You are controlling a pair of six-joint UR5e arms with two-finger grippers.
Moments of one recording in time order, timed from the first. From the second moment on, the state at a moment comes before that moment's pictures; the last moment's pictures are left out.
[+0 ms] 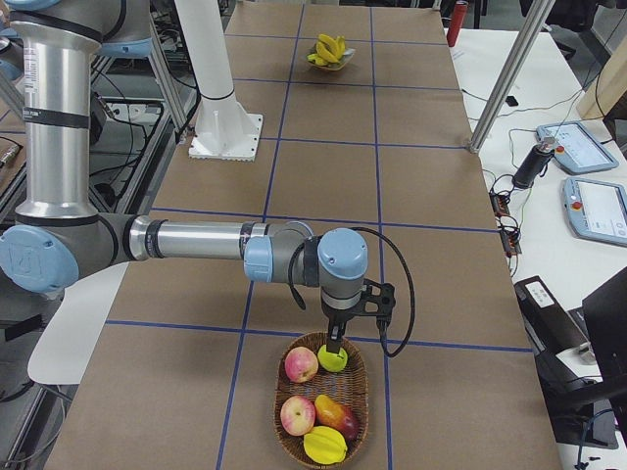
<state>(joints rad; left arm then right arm) -1.54 -1.56 -1.68 -1.58 -2.34 -0.10 1.64 -1.66 1.70 -1.60 2.32 0.12</state>
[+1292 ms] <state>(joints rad) -1.54 -1.57 -1.65 -1.58 -2.34 -0.10 1.64 -1.66 1.70 -1.60 2.32 0.12</state>
